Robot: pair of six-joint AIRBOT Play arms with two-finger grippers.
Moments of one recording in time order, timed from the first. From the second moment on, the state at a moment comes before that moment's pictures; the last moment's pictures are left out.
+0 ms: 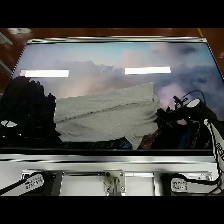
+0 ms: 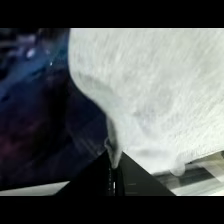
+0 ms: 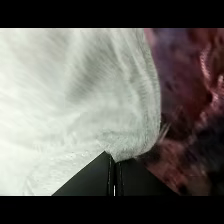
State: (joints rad) left arm 0.44 -1.22 0.55 0.84 -1.11 -1.14; right arm -0.20 -1.48 0.90 -0.97 1.08 1.40
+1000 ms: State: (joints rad) left arm 0.32 -1.51 1.11 0.79 -0.98 -1.23; right arm -0.03 -1.72 1.41 -0.84 0.70 1.54
